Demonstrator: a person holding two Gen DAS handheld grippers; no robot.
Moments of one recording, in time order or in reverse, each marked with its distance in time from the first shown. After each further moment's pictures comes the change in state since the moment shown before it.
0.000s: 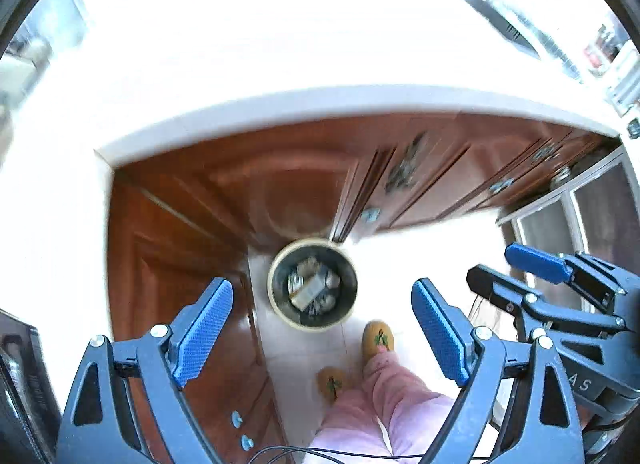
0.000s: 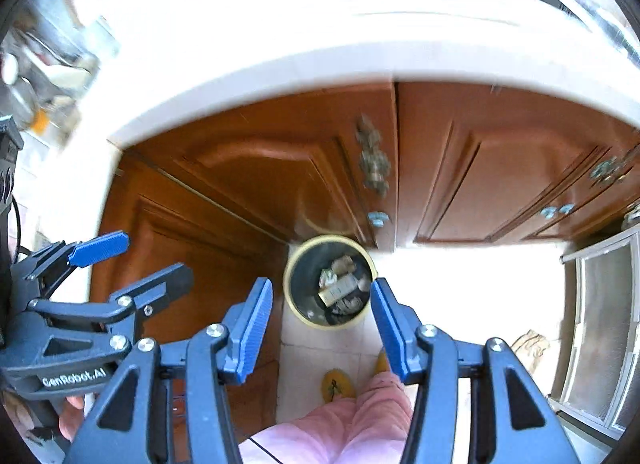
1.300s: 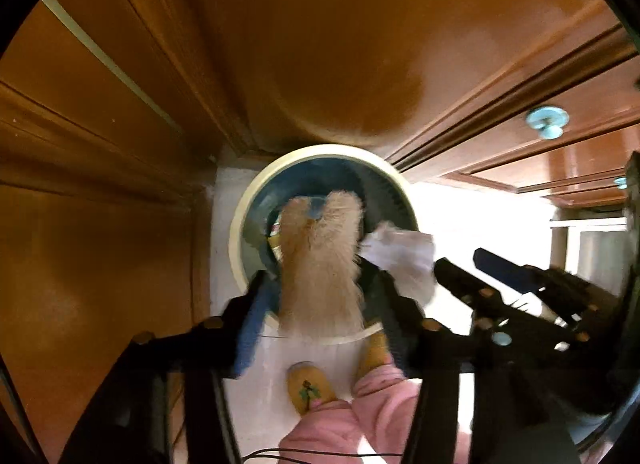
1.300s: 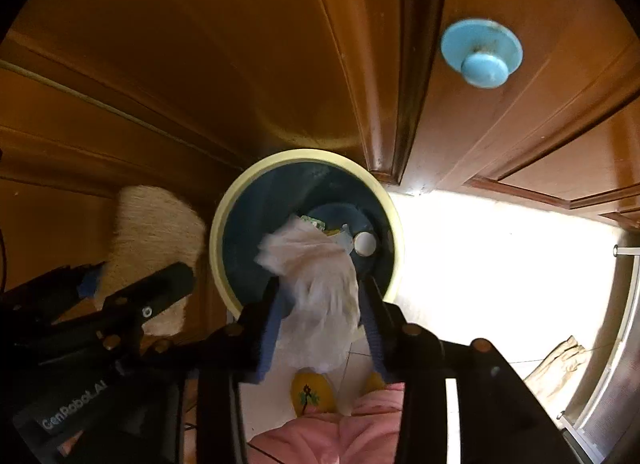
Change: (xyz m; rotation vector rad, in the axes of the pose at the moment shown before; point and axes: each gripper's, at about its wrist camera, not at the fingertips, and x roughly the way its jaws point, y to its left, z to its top) left arm 0.373 0.061 -0.103 -0.271 0.283 -0.014; right arm 0.376 -0.060 -0.054 -0.057 0.300 -0.035
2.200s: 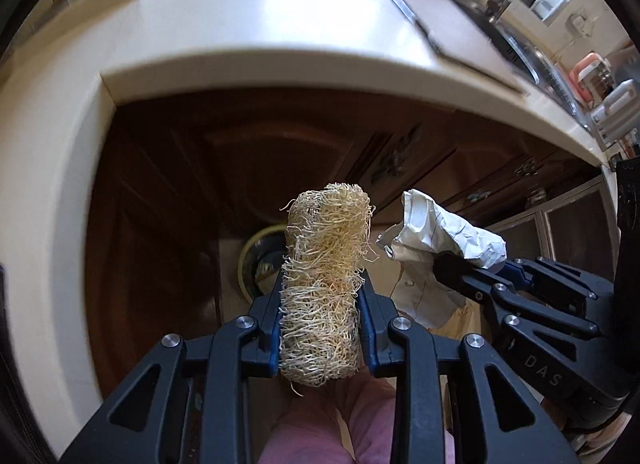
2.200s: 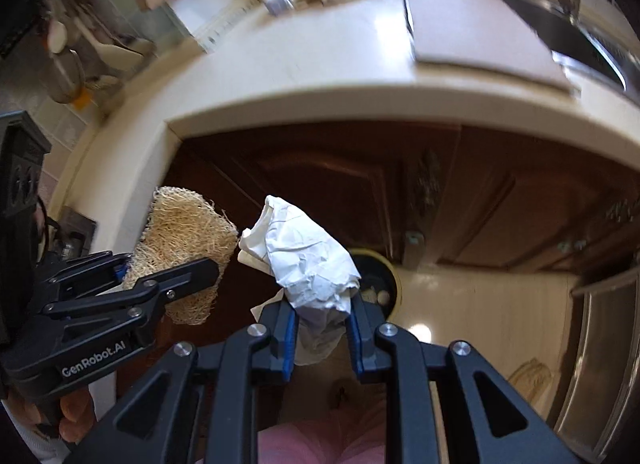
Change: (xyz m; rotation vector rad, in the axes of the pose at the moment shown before) left arm -0.341 -0.039 -0.041 0.144 -0.218 -0.126; right arm -0.347 0.076 -0.054 -0.028 -0.269 0.057
